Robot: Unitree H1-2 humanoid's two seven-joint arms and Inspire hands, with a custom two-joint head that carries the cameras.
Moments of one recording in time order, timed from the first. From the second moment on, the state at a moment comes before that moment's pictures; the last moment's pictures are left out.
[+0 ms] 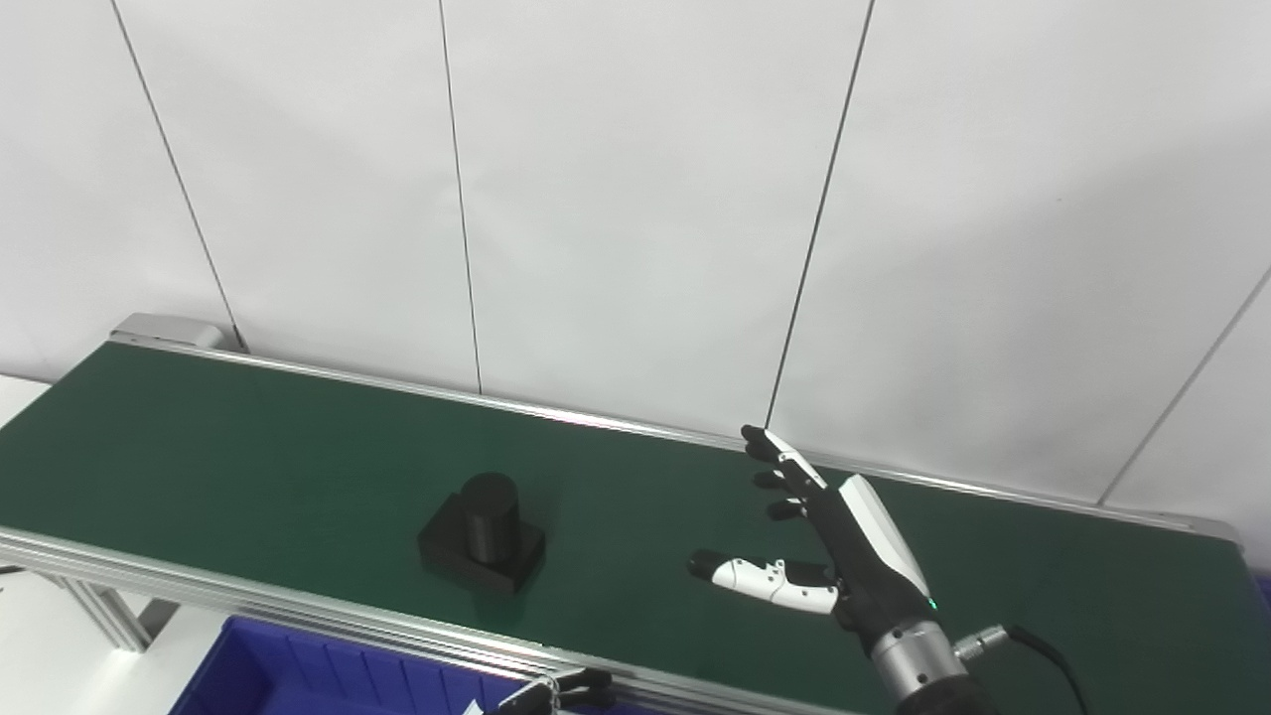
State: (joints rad) left arm 0.22 0.07 -0.12 0.21 -0.03 -0.44 -0.24; right arm -0.29 -0.08 0.32 -0.25 -0.53 0.39 0.27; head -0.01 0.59
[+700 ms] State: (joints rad) left arm 0.22 0.02 0.00 0.20 -0.07 -0.44 -0.37; right arm -0.44 -0.08 0.40 -0.03 -0.56 0.40 0.28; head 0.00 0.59
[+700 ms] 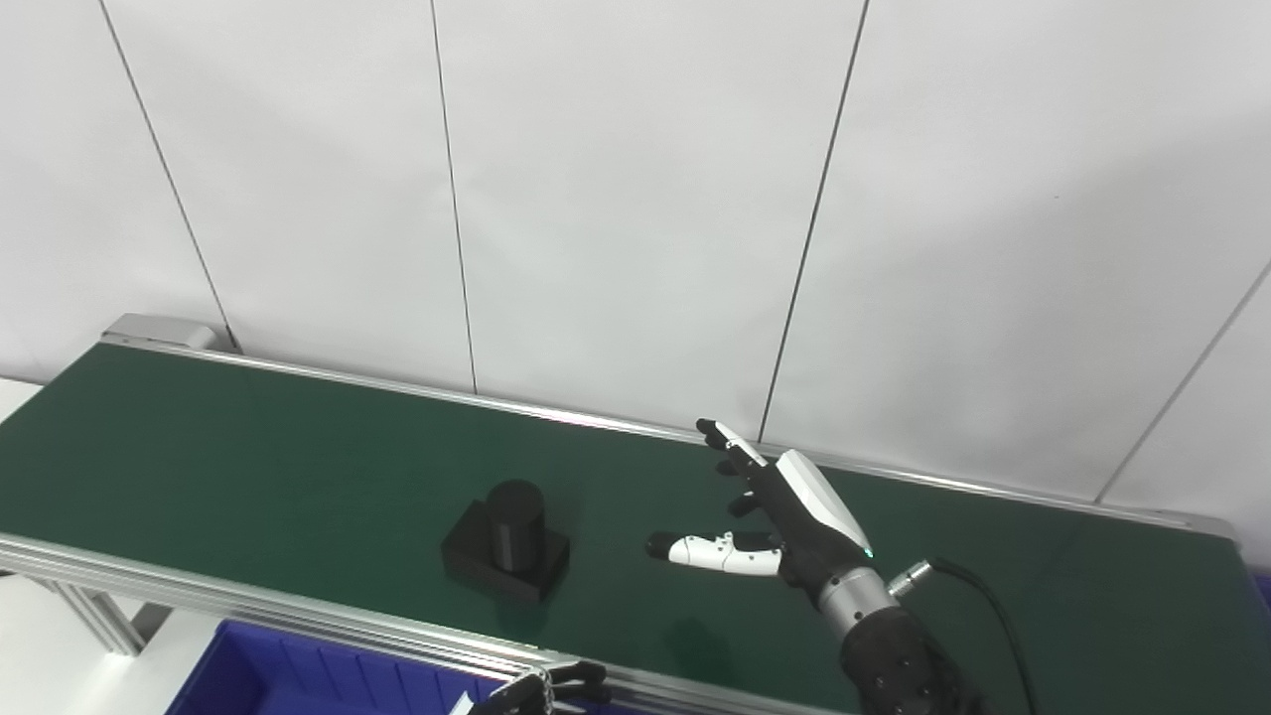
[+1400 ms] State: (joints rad) left arm 0.22 -0.03 0.06 0.20 -0.09 -0.44 -0.44; right arm -0.54 -0.06 0.53 0.18 -0.60 0.40 0.28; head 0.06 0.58
